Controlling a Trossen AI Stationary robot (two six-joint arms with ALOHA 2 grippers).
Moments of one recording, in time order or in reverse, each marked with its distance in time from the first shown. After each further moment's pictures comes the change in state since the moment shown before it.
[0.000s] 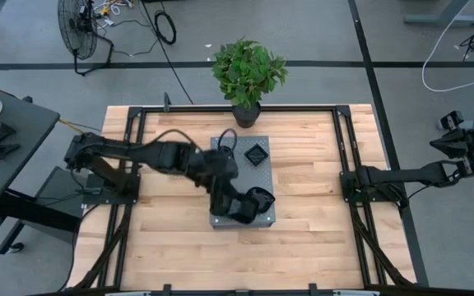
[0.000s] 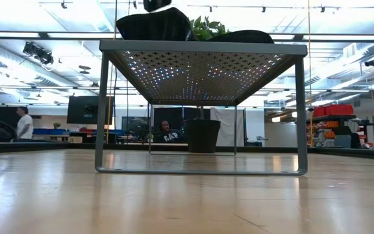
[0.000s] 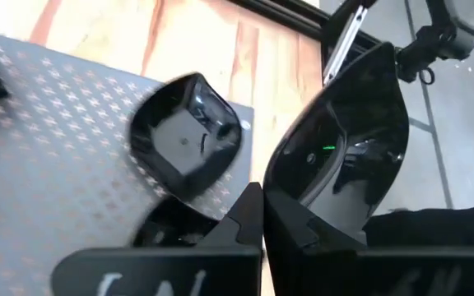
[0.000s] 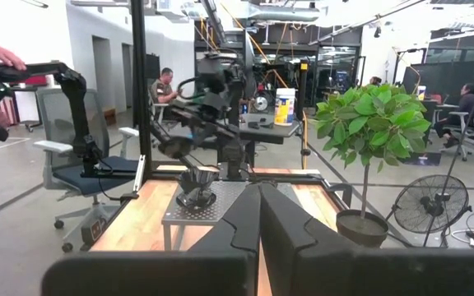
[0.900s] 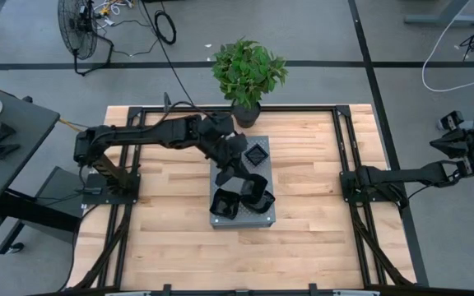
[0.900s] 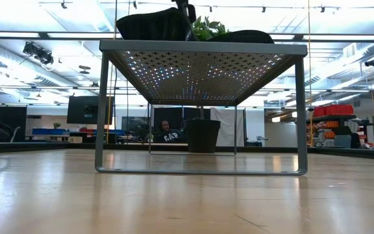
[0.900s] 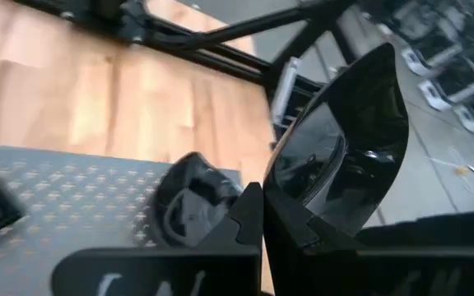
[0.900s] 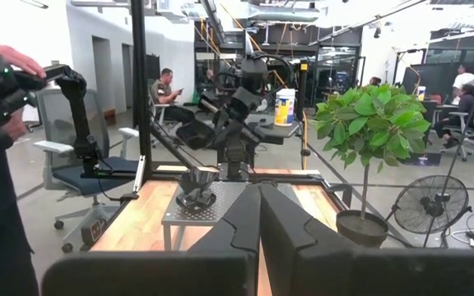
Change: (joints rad) left arm 0.270 0.051 0.000 0.189 0.424 0.168; right arm 0.000 0.000 0.000 0.000 0.000 0.000
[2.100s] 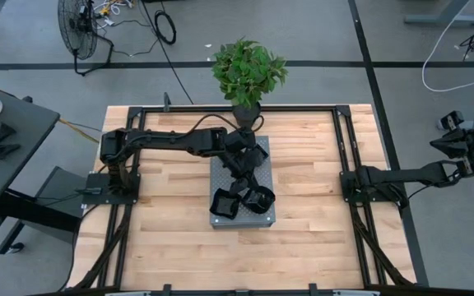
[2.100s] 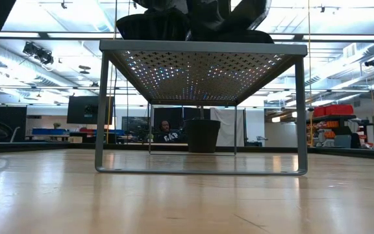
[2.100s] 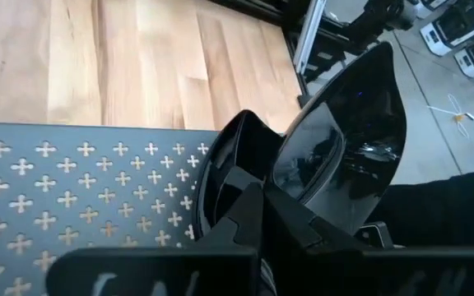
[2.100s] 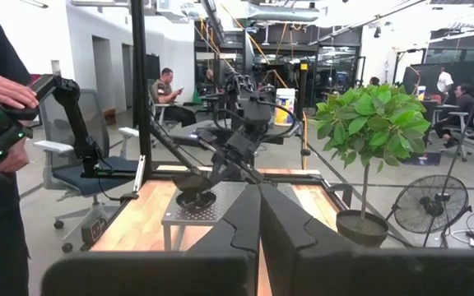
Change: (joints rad) left arm 0.003 0.239 0.000 0.064 0.081 0.143; right arm 0.000 0.000 0.000 0.000 0.000 0.000
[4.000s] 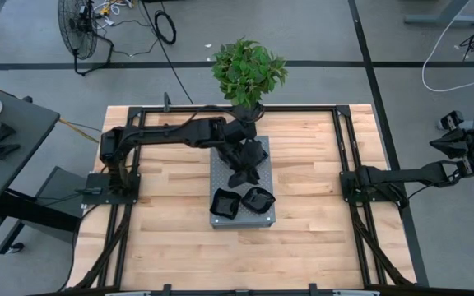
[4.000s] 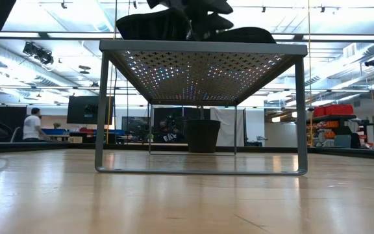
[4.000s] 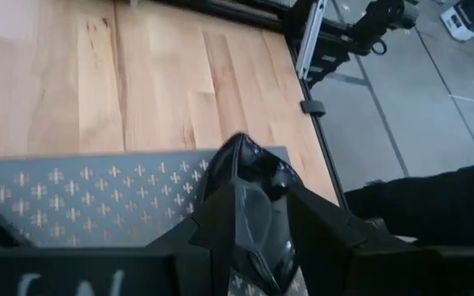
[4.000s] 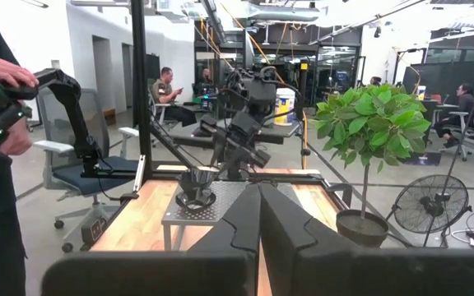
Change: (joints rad) left arm 0.016 -0.004 0.181 -0.217 -0.036 0.082; right arm 0.000 0.000 0.000 0.000 0.000 0.000
